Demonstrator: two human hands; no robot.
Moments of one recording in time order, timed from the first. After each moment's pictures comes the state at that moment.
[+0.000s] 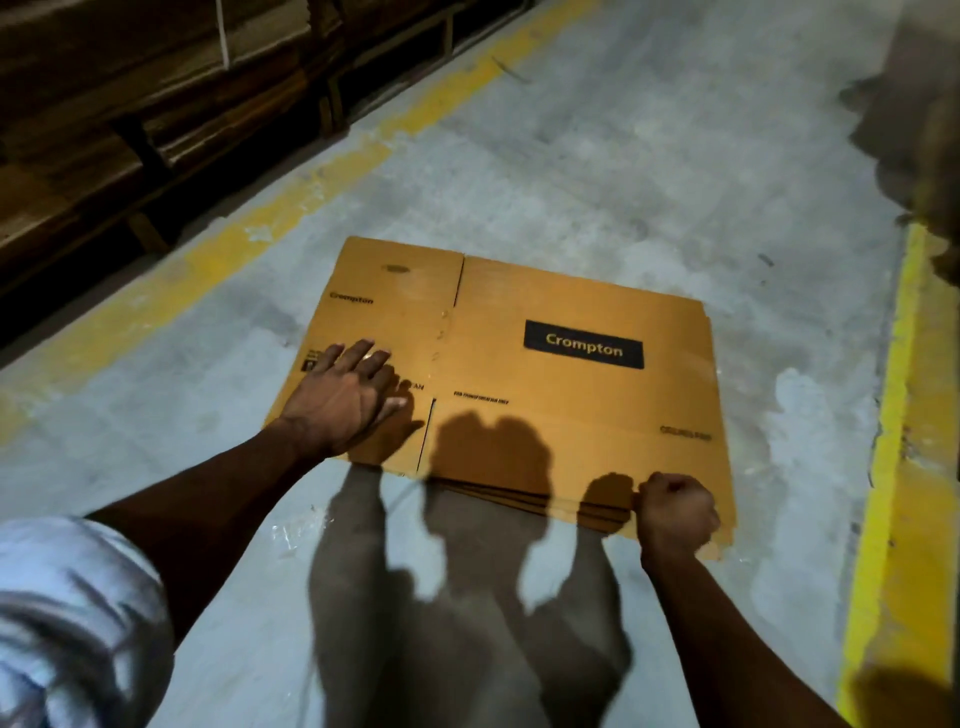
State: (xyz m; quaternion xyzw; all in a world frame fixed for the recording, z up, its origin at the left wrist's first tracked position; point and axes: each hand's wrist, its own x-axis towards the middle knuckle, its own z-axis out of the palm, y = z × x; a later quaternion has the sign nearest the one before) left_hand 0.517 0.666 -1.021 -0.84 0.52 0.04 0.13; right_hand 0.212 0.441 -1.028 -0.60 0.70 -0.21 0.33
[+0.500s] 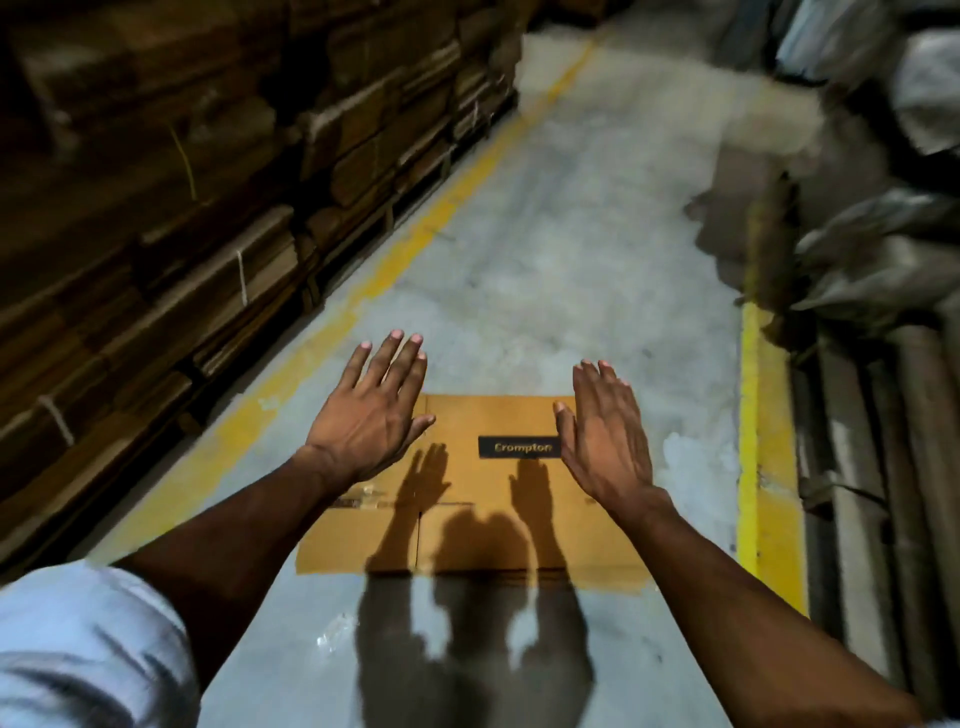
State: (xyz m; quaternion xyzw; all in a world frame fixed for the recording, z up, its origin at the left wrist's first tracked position) left_hand 0.502 0.618 -0.675 -0.81 0.57 -0.12 0.07; right_hand 0.273 0.427 -0.686 -0.92 0.34 -0.18 0.02
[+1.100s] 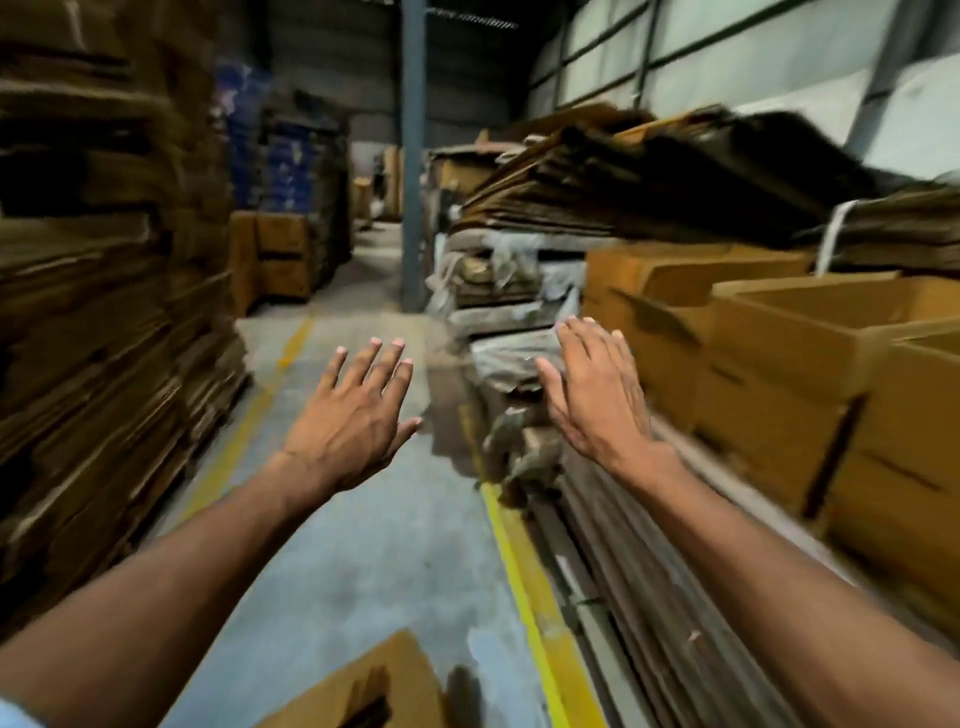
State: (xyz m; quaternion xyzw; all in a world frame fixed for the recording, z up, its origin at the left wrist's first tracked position) left_hand 0.336 0.448 -0.141 -0.61 0.72 -0.30 -0.11; right_hand 0.057 0.378 -0.119 -0.76 0.46 -0.40 -0.23
